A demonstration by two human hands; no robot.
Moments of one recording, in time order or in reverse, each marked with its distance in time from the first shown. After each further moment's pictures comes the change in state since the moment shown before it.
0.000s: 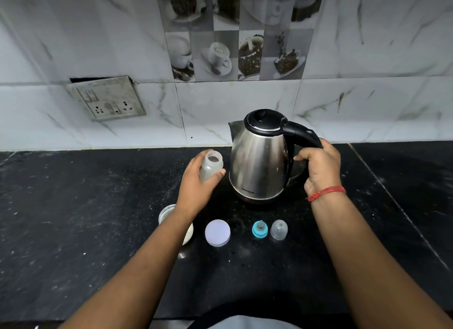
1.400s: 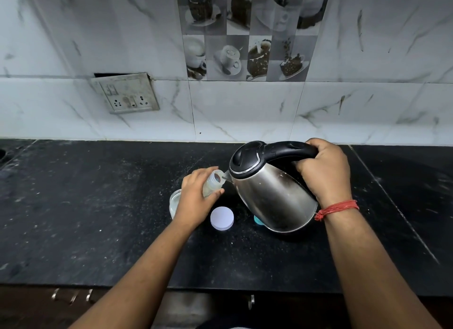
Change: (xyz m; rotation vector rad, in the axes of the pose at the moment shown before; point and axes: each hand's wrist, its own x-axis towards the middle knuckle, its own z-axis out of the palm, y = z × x) left_hand -0.078 -0.002 -0.026 0.336 -0.025 0.067; right_hand -0.093 -0.043 -0.019 -0.911 -0.059 -0.352
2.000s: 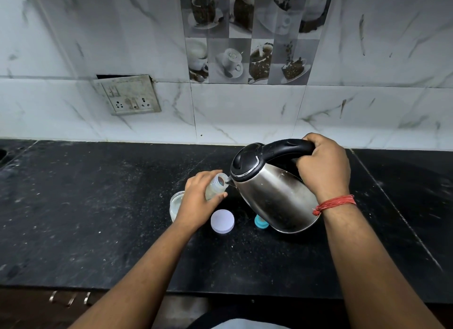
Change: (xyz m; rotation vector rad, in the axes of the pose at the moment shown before) left_hand 0.003 -0.001 0.003 -0.009 -0.032 0.033; right_hand 0.006 -0.011 0.004 -0.154 0.045 -0.073
